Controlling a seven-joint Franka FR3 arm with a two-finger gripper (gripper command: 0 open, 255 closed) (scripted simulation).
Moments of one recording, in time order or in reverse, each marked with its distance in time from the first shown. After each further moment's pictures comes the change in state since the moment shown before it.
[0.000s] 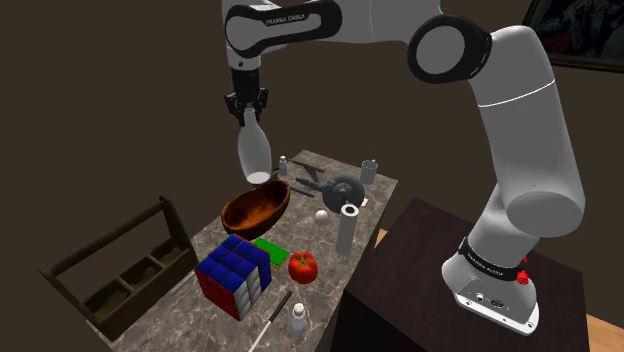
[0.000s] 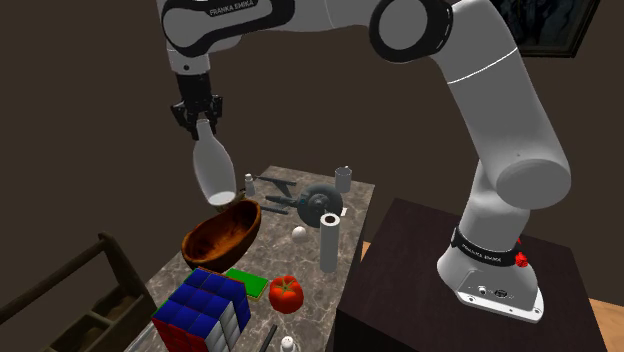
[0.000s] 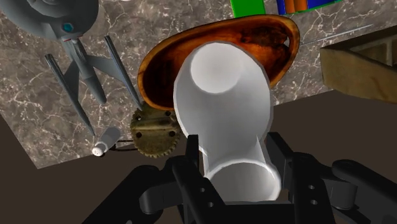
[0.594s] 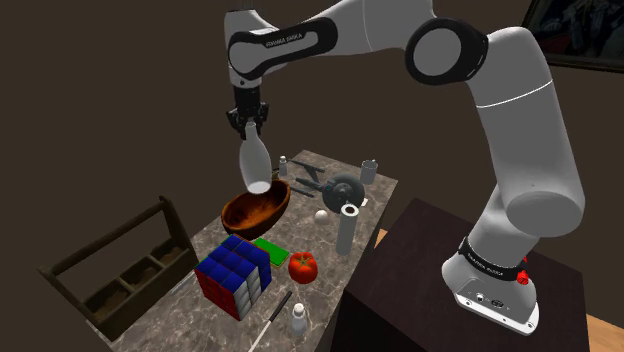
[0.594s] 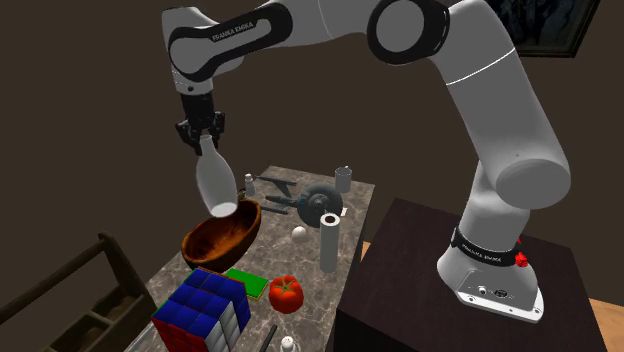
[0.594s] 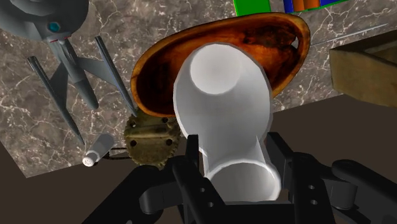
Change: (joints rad) arm -0.004 0.015 -0.002 -0.096 -0.005 0.110 0.007
